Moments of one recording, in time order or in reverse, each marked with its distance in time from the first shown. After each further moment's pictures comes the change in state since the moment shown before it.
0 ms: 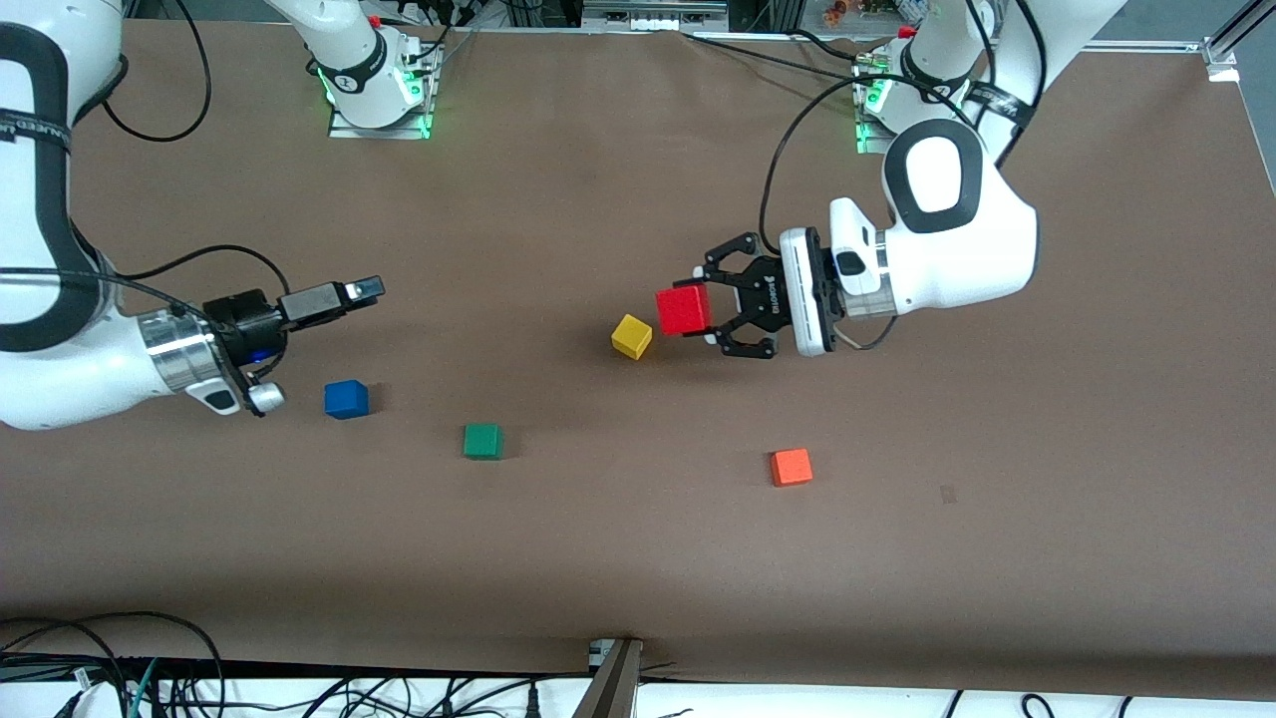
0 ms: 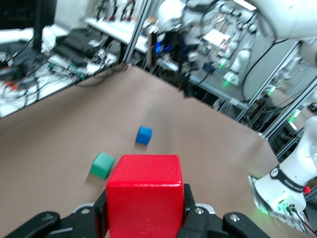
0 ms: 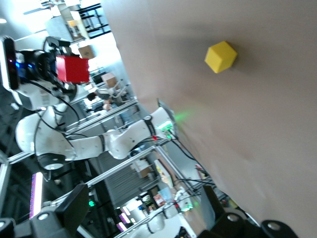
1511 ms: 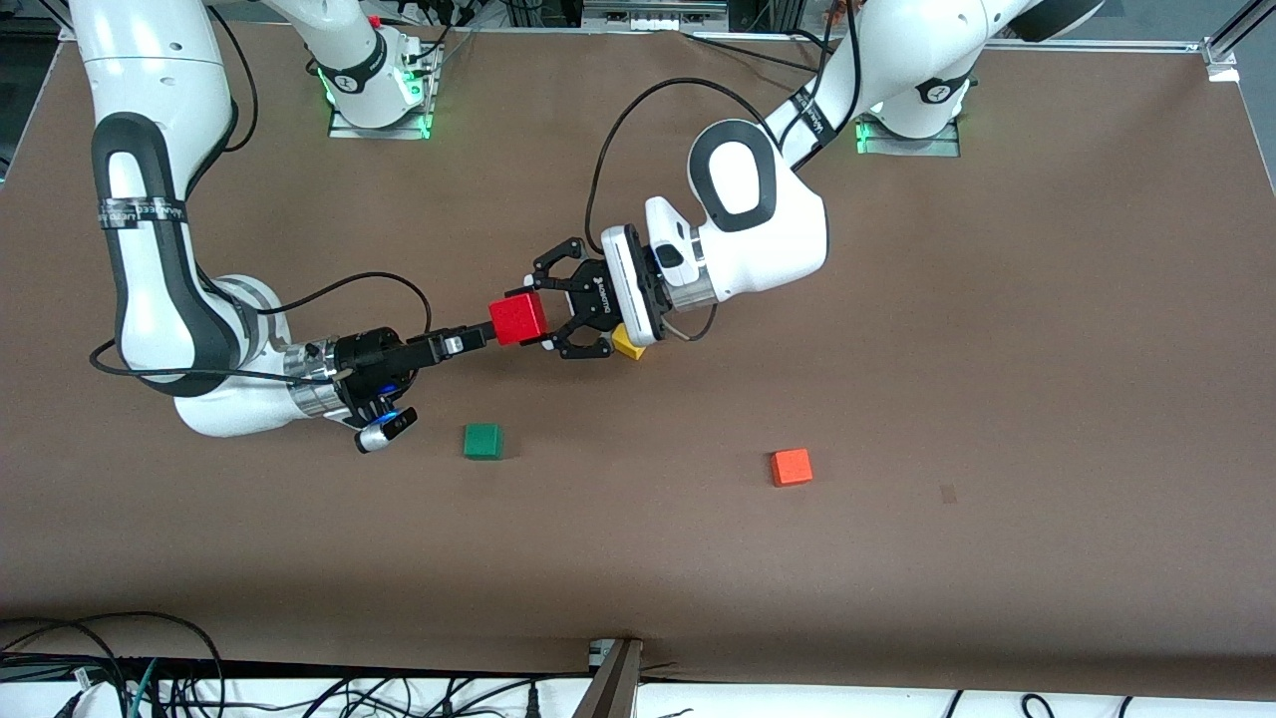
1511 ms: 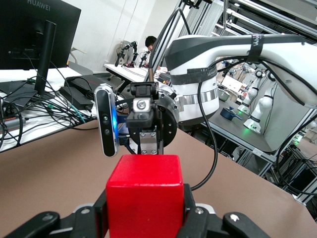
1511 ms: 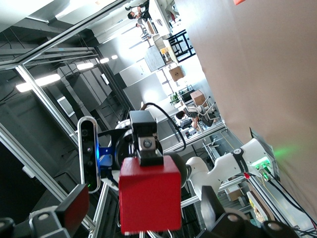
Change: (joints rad) left arm -0.418 0.324 0.018 0.366 -0.251 0.454 0.130; right arm 0.155 0.087 0.003 -0.112 0.485 0.191 -0.002
